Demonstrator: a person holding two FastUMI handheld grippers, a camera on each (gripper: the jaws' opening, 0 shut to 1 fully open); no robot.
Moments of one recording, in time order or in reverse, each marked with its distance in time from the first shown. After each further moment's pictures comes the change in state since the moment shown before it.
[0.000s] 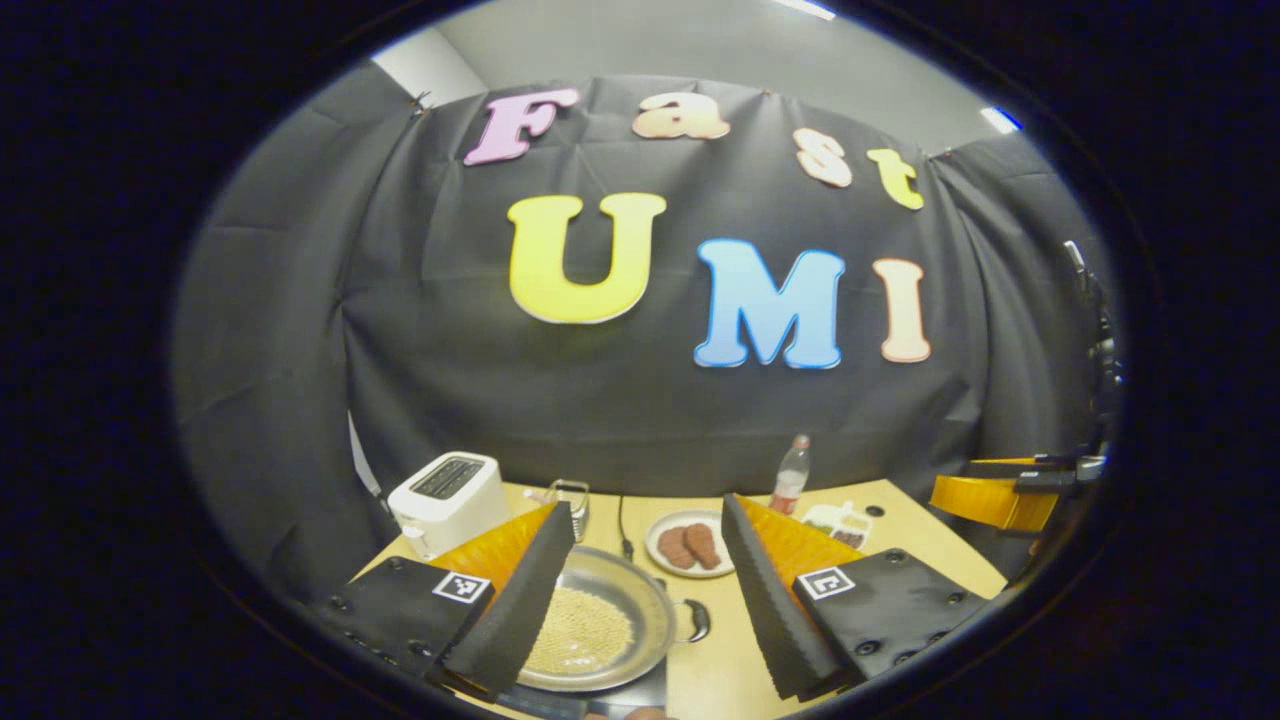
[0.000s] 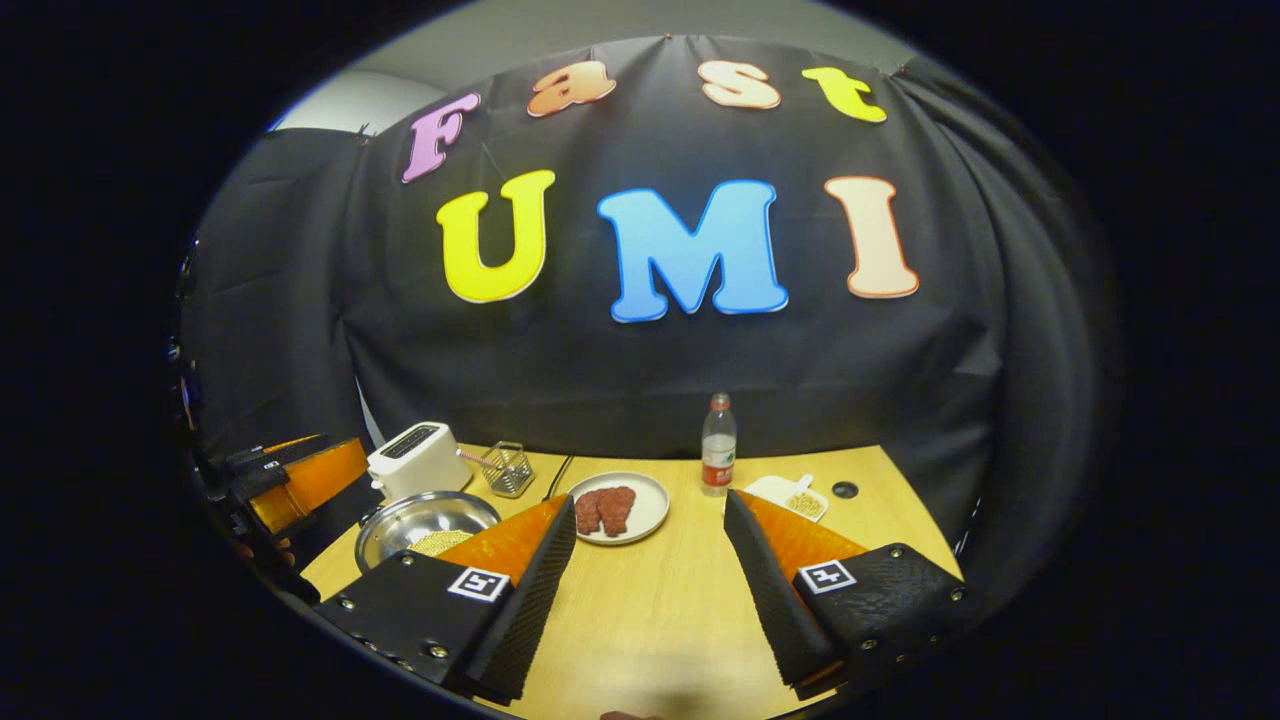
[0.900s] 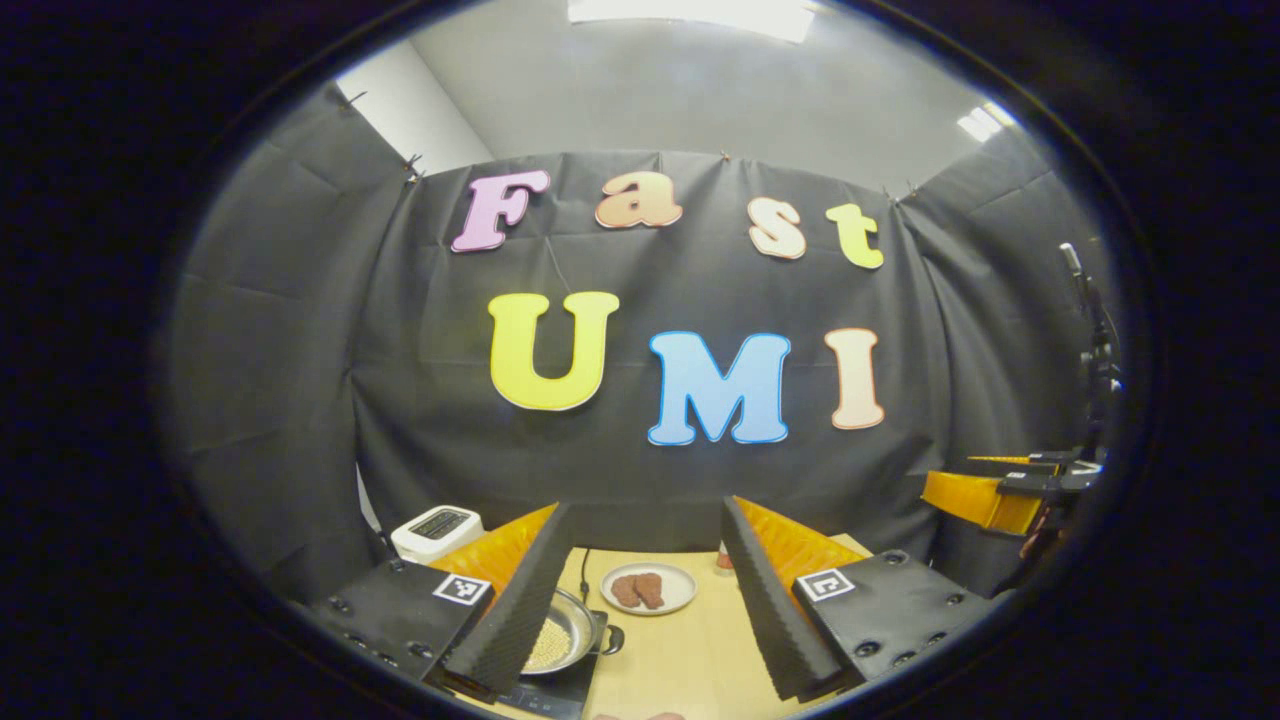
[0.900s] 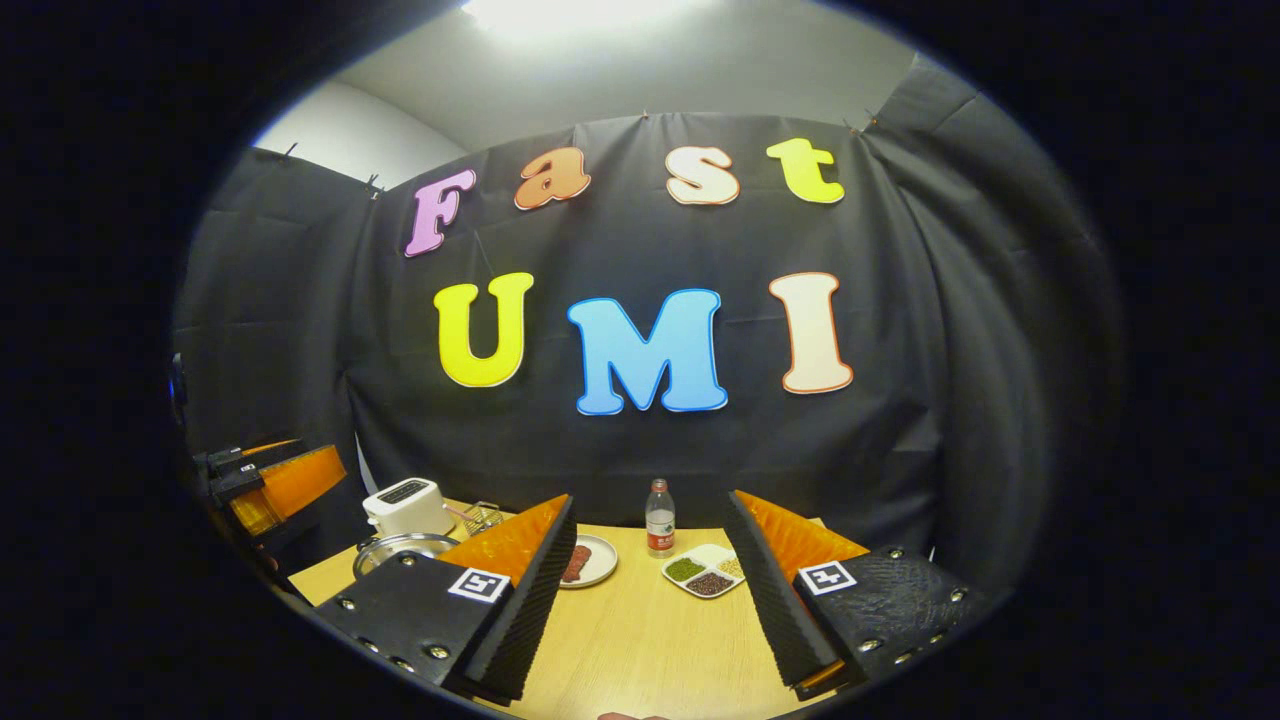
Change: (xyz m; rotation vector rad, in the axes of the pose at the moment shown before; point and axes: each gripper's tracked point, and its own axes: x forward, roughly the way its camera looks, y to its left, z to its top) left arm -0.099 -0.086 0.084 0.009 -0.152 0.013; right arm -0.089 -0.081 0.070 -0.007 -0.182 -0.033
